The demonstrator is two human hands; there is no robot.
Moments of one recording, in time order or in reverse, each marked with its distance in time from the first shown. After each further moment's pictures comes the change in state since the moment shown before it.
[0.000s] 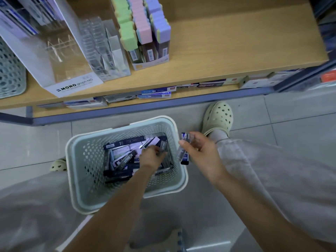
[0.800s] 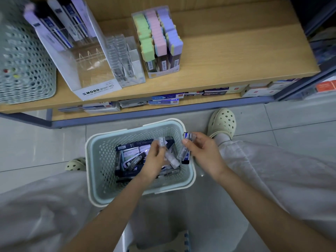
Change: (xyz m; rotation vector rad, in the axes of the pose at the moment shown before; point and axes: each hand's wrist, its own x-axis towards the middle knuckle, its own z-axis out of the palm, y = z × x) left_hand -0.074 0.022 -0.061 -0.709 -0.112 0.140; right_hand -0.012 -0.019 0.015 -0.042 -0.022 0.026
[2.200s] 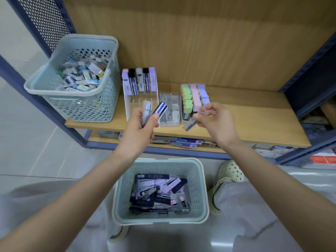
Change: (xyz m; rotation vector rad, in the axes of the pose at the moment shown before) left_hand -0.099 0.174 -0.126 -0.084 0.333 0.534; right_hand 0.027 -0.188 0.033 -0.165 0.080 -0.432
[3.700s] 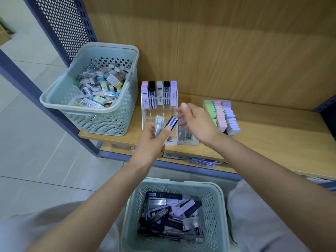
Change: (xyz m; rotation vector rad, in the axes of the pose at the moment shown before) left_hand 0.053 -0.013 -0.013 -0.111 0.080 -0.227; right_hand 0.071 -0.030 0.089 -0.281 -0.363 -0.110
